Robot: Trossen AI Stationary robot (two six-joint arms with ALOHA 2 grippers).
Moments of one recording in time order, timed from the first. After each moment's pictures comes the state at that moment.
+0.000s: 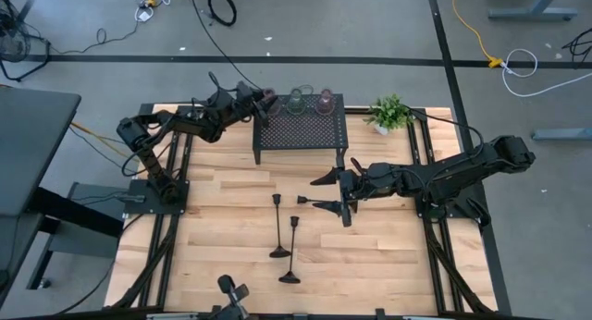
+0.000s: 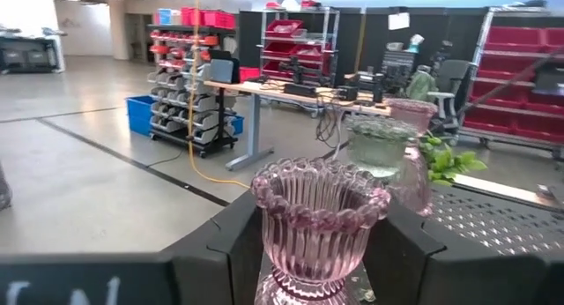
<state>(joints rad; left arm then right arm) 0.78 1.72 0.67 1.14 0.19 -0.08 0.19 1.29 0.76 0.35 0.10 0.09</state>
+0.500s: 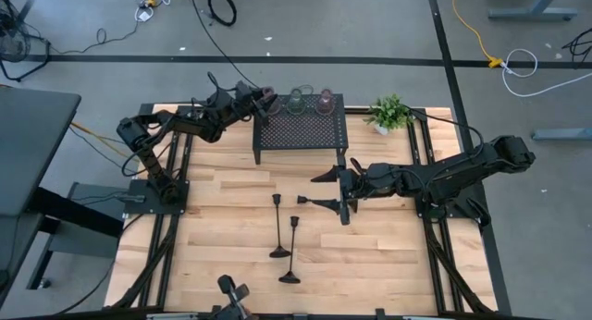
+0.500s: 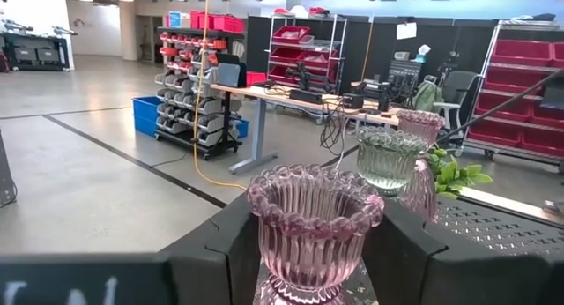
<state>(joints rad) 0.78 1.72 0.67 1.16 0.17 -0.11 0.19 1.29 0.76 0.34 0.15 0.07</state>
